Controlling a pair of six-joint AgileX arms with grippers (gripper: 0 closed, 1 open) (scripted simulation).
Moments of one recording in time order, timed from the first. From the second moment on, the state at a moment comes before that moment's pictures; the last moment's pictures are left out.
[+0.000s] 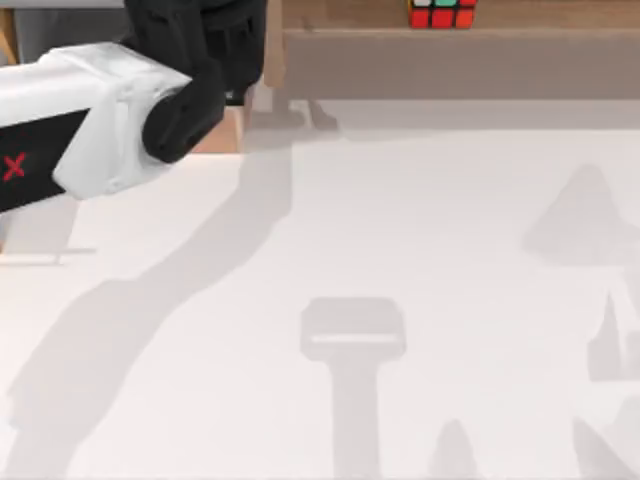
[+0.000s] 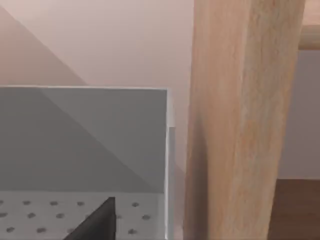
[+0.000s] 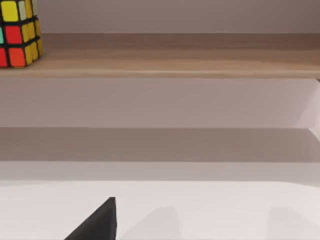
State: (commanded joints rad) left arm -0.61 1.70 1.22 0.50 -0.58 0.01; right arm 0.00 0.00 0.00 0.00 0.00 0.00
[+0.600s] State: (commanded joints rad) left arm -0.86 2.42 1.72 0.71 -0.81 0.01; right arm 0.00 0.00 0.00 0.00 0.00 0.00
